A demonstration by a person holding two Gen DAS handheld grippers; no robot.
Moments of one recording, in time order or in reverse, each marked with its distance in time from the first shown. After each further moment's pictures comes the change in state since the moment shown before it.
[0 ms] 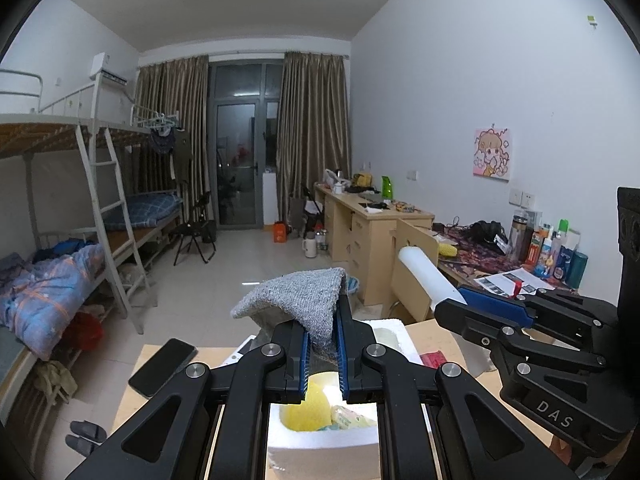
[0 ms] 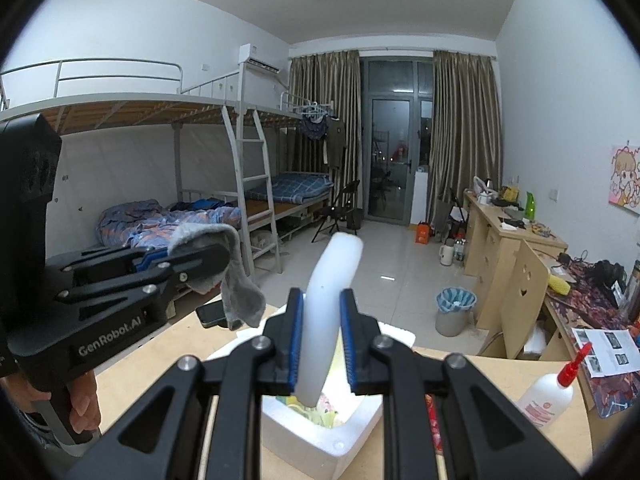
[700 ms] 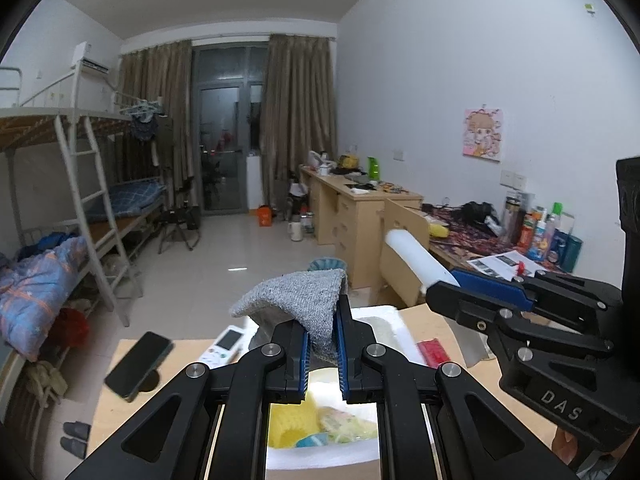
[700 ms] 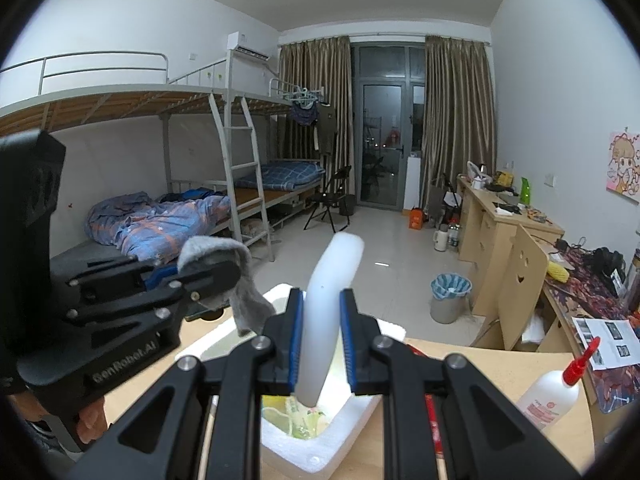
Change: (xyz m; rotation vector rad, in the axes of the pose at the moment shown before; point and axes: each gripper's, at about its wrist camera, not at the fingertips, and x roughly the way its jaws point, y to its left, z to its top) left arm 0.044 -0.008 -0.009 0.017 0.067 -0.057; right arm 0.015 -0.006 0.007 0.022 0.046 -0.031
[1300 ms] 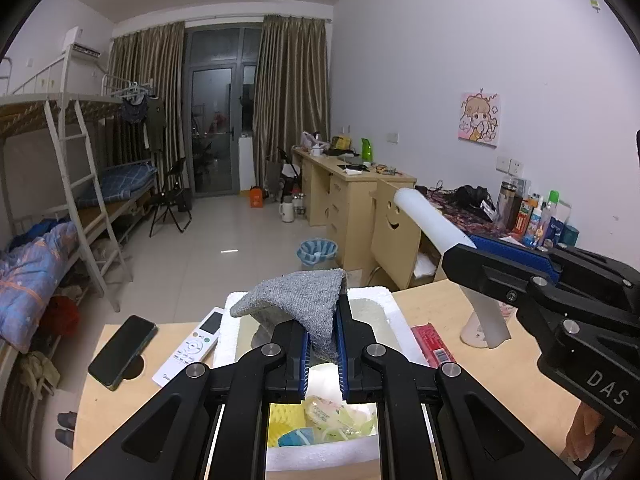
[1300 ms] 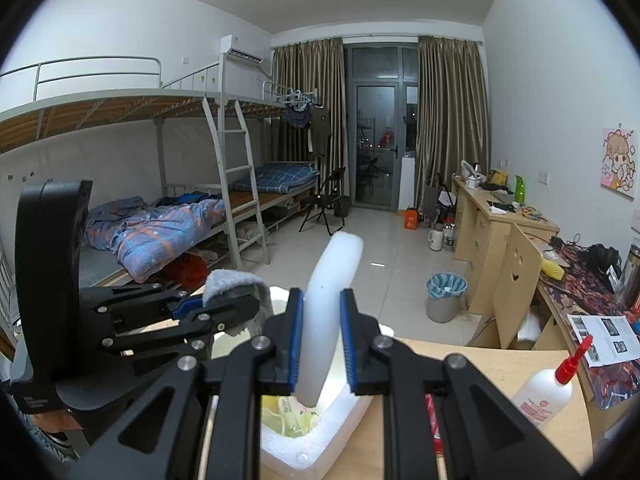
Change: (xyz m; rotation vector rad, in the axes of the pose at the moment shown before) left arm 0.025 -0.002 -0.007 -0.009 0.073 -0.029; right arm -0.002 0.001 0.006 0.014 -0.003 -0.014
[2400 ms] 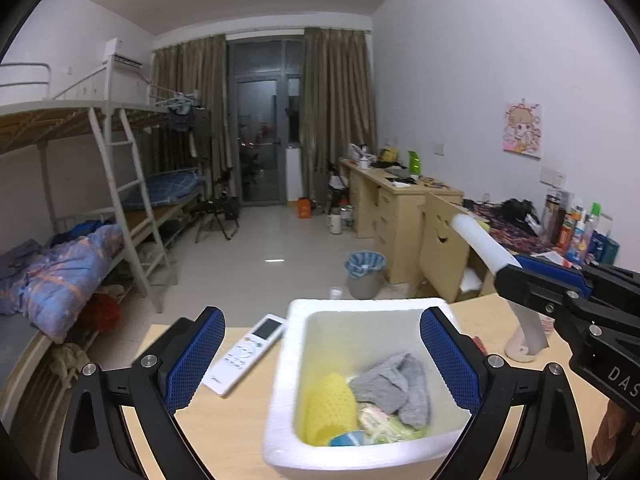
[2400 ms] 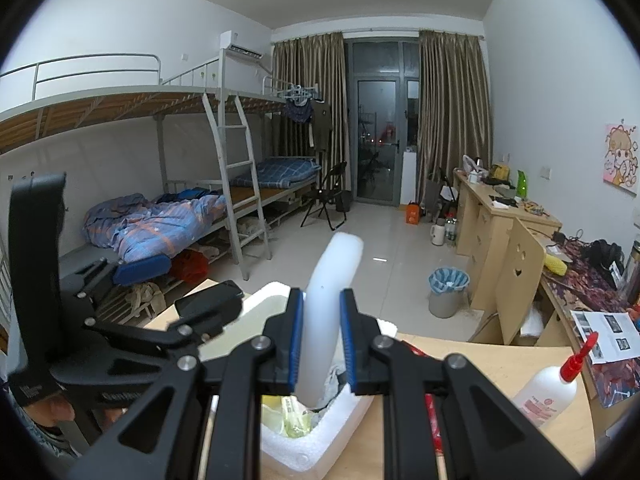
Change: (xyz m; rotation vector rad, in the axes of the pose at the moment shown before) left arm -0.009 0.018 -0.001 -0.028 -0.051 0.189; right arm 0.011 -0.010 -0.008 0.005 0.022 0.011
